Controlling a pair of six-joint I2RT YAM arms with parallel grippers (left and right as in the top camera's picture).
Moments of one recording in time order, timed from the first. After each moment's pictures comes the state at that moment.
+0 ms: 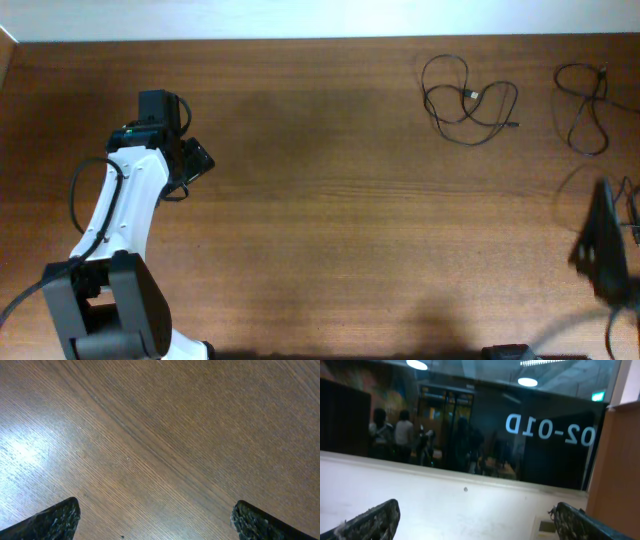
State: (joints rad) left arm 0.10 1.71 1.29 -0.92 -0.22 -0.58; right arm 0.07 0.49 1.29 -0.46 0.04 -0.18
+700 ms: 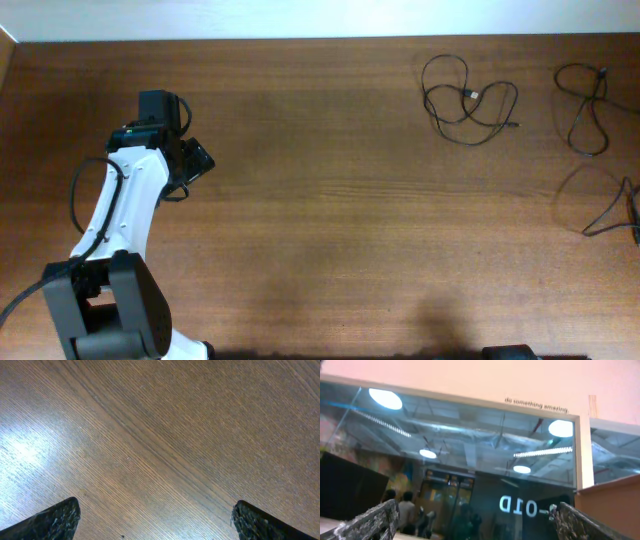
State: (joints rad) left arm 0.10 1.71 1.29 -0.92 -0.22 -0.58; right arm 0.07 0.01 1.33 -0.50 -0.07 -0.18
